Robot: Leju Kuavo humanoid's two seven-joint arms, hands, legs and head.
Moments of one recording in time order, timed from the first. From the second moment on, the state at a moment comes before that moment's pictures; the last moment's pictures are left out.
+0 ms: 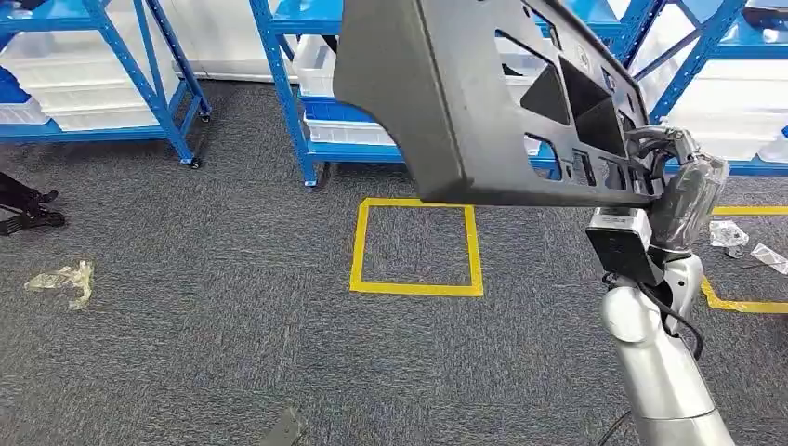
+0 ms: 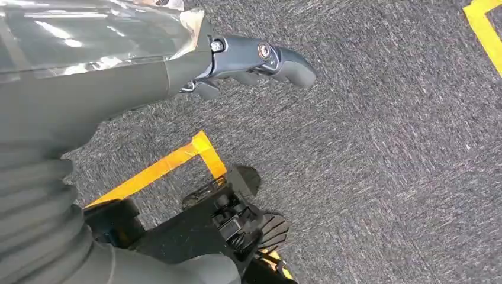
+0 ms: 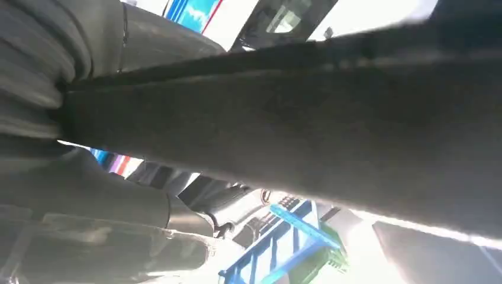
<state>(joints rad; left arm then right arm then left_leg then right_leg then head) -0.14 -0.02 -0.54 -0.36 0.04 0.23 -0.36 -0.42 -0.26 0.18 -1.56 0.59 -0.68 -0.20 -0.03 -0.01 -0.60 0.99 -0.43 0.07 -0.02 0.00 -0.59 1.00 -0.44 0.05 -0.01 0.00</state>
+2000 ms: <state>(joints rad) -0.12 -0.02 -0.54 -0.36 0.06 0.23 -0.37 -0.36 -0.25 0.15 -1.61 0.27 -0.58 -0.29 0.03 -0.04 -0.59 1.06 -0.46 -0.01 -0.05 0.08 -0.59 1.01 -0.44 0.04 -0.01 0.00</state>
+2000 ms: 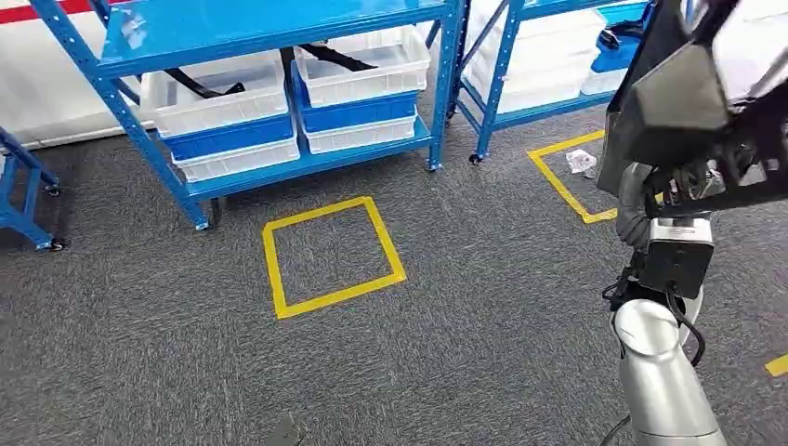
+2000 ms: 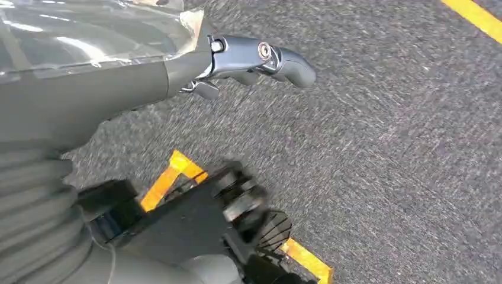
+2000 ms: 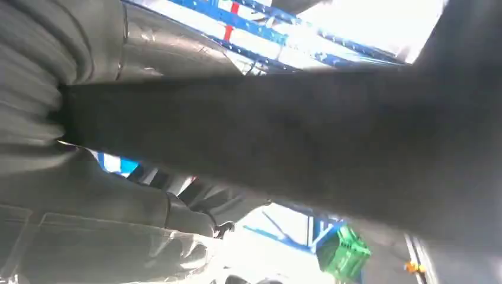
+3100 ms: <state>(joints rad) -0.08 -0.03 -0.53 -0.36 0.11 0.26 -0.39 -0.20 -0.21 0.07 -1.70 0.19 -0.64 -0.37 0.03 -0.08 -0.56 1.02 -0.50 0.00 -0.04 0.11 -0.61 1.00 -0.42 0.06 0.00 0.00</state>
